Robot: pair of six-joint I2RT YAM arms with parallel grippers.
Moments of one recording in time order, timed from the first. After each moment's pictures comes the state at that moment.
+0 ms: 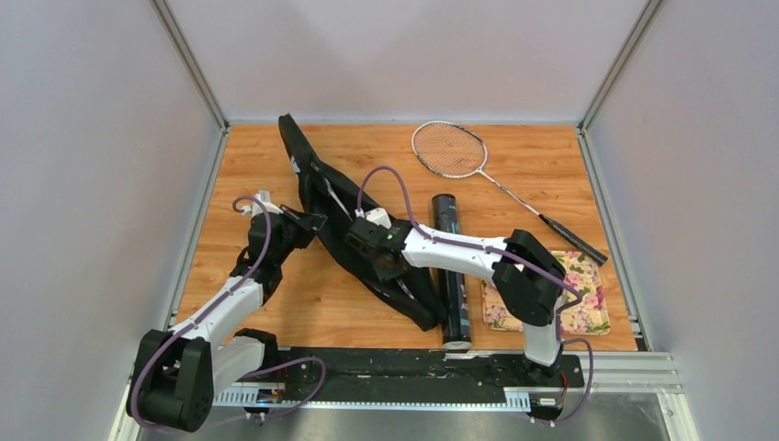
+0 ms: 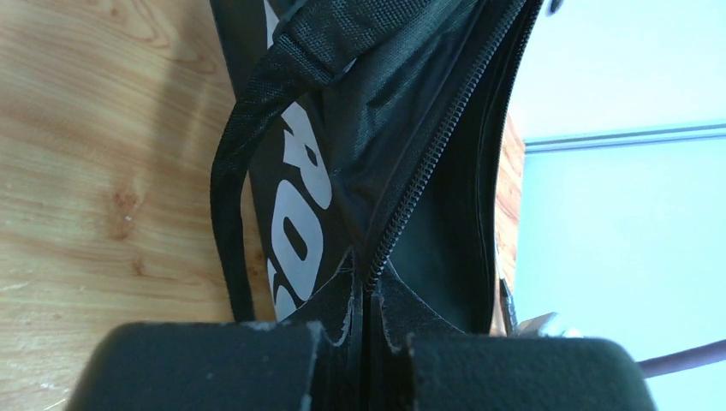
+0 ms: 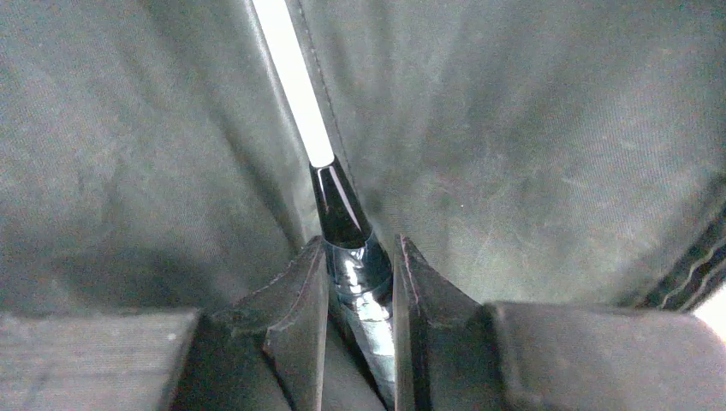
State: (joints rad) left arm -0.21 1.03 0.39 0.31 0.09 -1.04; right arm 1.05 1.91 1.48 -0.83 0.29 0.59
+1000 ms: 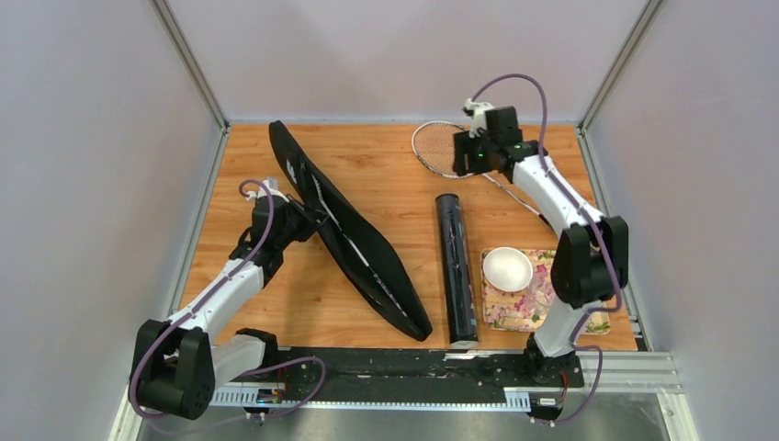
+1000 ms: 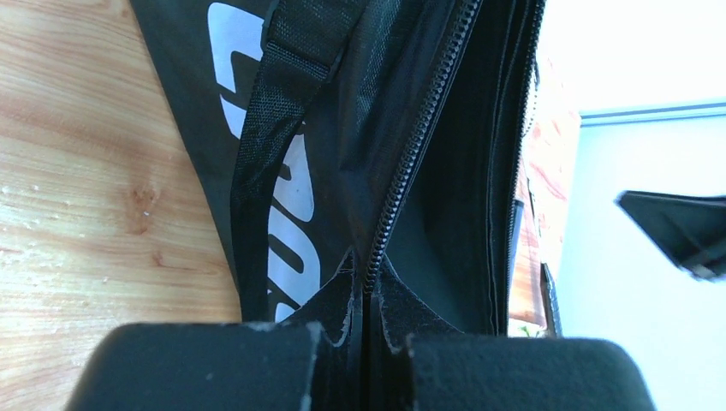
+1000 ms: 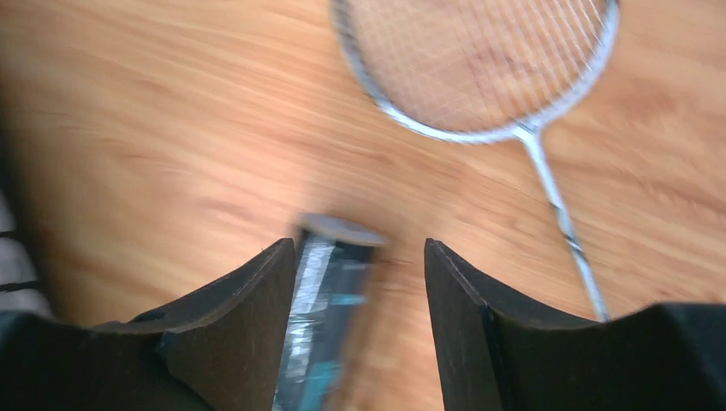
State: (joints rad) left arm -0.22 1.09 0.55 0.08 0.08 -0.95; right arm 0.35 1.69 1.51 -0.47 -0.10 0.06
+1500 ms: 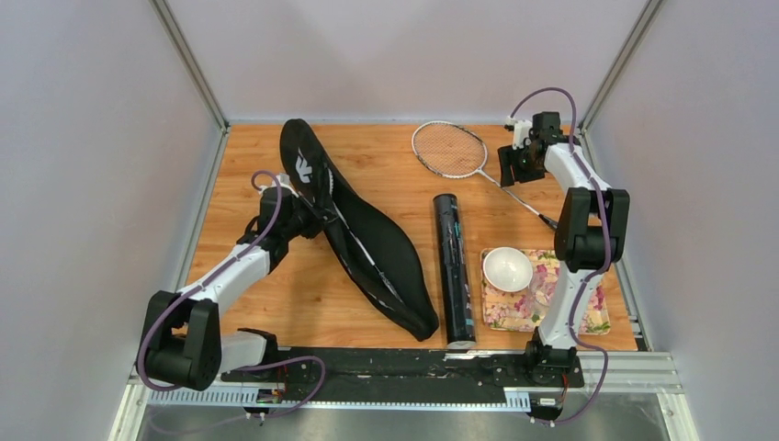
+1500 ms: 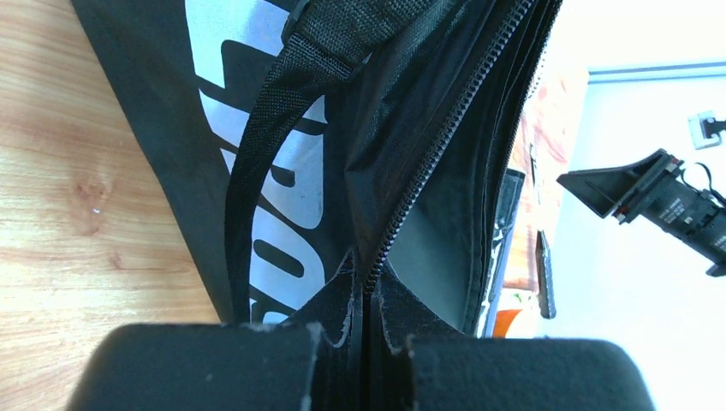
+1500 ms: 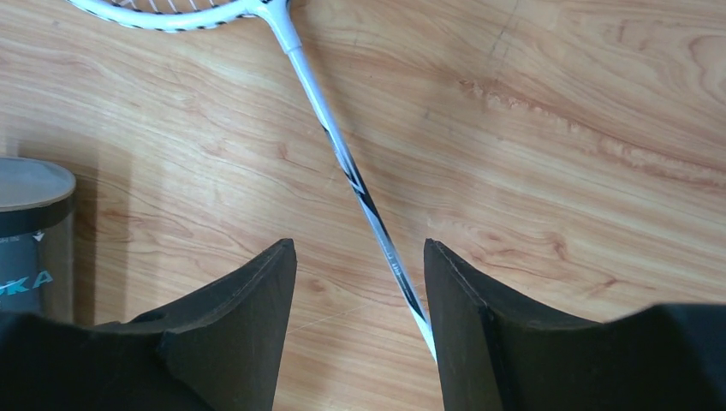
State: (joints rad) left arm -0.23 1.23 0.62 0.08 0.19 -0.96; right arm -0.05 2.03 1.66 -0.66 -0.23 -0.26
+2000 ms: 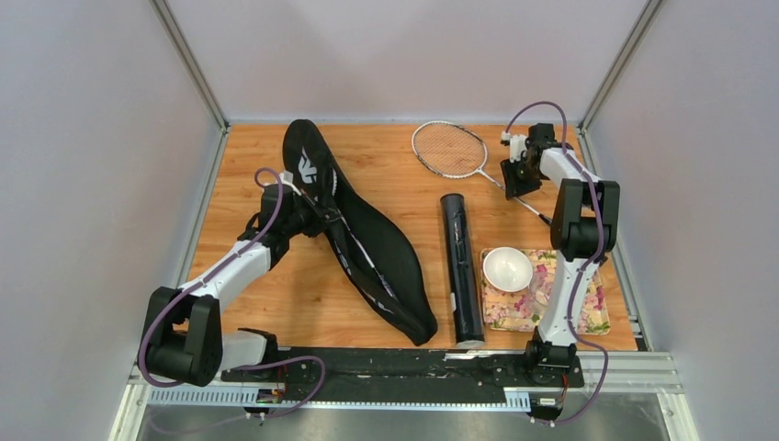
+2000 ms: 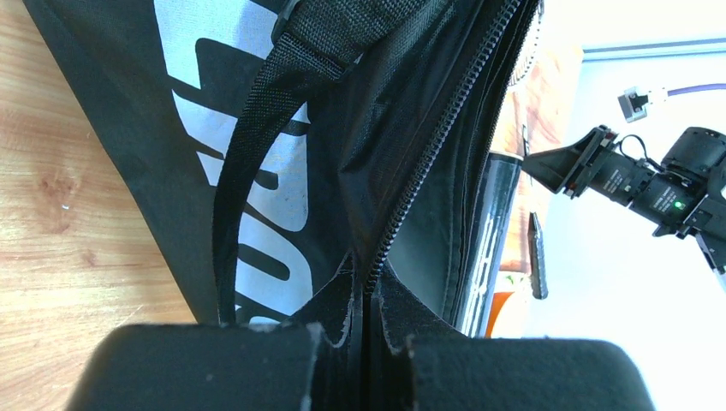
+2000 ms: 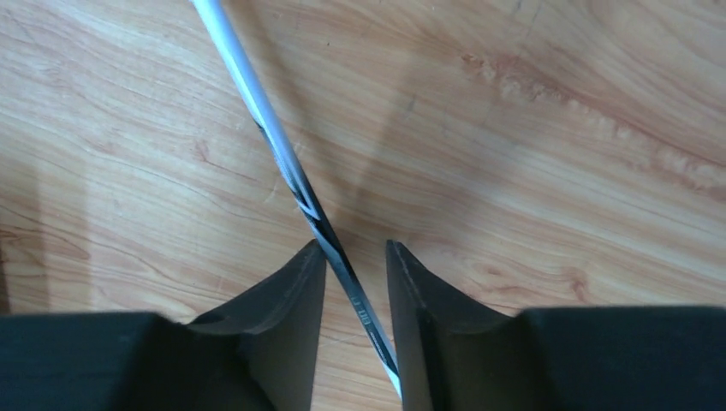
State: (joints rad) left arm -0.23 1.26 0.65 0.06 0.25 -0.96; right arm -0.07 2.16 1.67 -0.65 -0.21 -0.36
